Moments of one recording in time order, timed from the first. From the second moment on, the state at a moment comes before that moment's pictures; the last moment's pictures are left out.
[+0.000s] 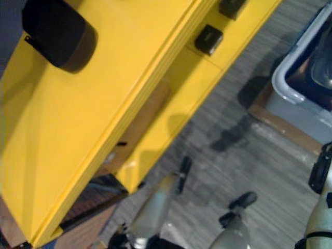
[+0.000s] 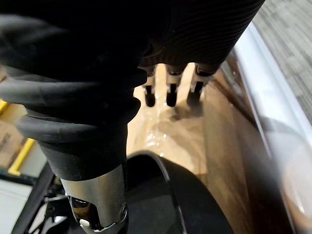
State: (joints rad) left arm 0.18 0.07 -0.24 0.92 -0.49 -0.17 0.11; right arm -1.19 -1.00 -0.06 1.30 0.53 0.25 -0.59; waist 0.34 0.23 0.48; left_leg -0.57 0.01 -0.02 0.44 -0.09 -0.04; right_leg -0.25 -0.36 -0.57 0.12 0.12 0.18
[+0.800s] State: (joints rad) left arm 0.17 0.12 -0.27 0.92 -0.51 -0.21 0.06; right arm -1.27 -1.13 0.03 1.37 0.10 0.52 -0.39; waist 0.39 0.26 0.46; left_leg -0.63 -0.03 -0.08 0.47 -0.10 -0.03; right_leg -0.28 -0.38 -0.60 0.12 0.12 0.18
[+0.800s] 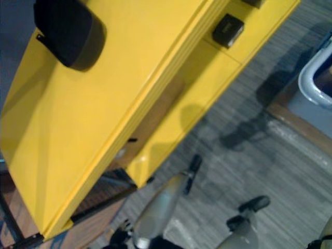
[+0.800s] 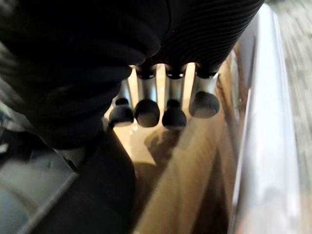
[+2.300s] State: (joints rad) left arm 0.22 0.26 0.00 0.60 0.21 -0.27 0.50; right arm -0.54 -0.67 0.01 0.63 -0.13 -0.01 -0.84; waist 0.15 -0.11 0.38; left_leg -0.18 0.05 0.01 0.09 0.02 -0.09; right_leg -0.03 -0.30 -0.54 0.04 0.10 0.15
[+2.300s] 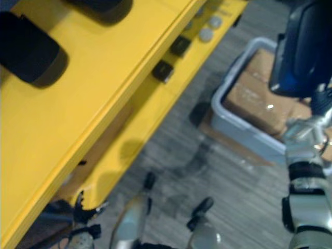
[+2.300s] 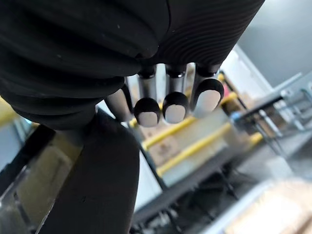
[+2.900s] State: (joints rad) left arm -0.03 0.20 -0.26 0.57 -0.12 -0.28 0.20; right arm -0.29 -0.44 0.06 0.14 -0.36 -0.11 -0.74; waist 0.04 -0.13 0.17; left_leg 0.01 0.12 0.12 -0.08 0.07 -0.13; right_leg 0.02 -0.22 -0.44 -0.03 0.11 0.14
